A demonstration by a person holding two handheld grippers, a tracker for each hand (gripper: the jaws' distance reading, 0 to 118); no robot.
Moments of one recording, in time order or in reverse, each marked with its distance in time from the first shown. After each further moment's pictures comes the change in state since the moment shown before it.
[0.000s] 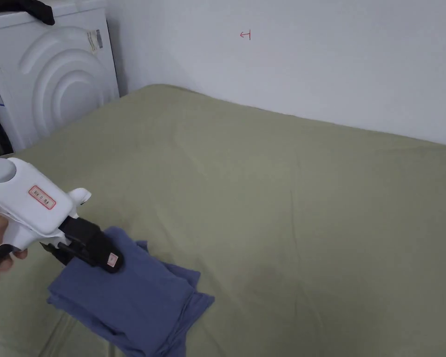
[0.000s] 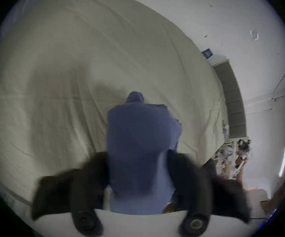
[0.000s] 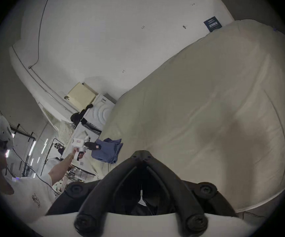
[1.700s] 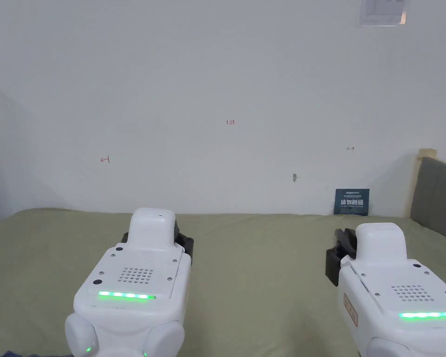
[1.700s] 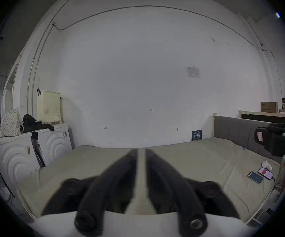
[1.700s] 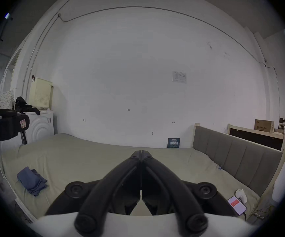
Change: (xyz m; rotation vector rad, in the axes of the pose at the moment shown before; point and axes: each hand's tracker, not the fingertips) left arm 0.521 -0.203 -0.036 1.300 0.440 -0.463; right arm -0.167 0.042 0.055 0.700 -0.594 0.754
